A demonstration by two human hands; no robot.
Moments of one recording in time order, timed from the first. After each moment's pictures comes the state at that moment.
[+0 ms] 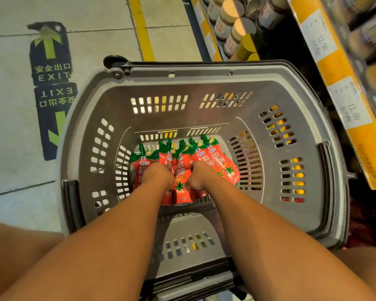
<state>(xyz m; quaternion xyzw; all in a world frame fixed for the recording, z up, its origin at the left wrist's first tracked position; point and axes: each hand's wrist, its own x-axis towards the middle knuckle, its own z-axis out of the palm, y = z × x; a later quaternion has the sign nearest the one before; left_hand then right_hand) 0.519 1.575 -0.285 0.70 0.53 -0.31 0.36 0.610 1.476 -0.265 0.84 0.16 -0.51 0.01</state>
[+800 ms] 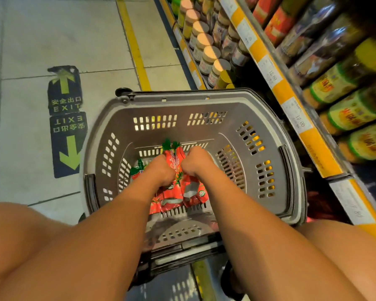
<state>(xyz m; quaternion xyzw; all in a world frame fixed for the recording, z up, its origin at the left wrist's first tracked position) 0.519 1.584 -0.193 0.78 0.39 -0.16 0.46 0.610 1.499 -0.164 0.93 0.16 -0.33 -0.10</state>
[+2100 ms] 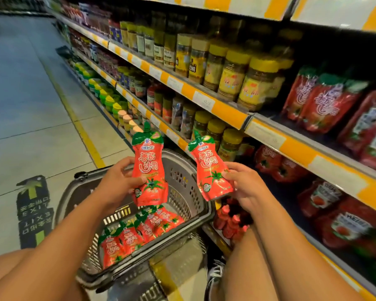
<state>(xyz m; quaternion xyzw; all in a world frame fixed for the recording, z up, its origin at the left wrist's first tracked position) 0.483 1.516 0.045 0.68 0.15 0.04 0.71 0.585 1.204 0.069 0.66 -0.08 -0.17 -0.73</state>
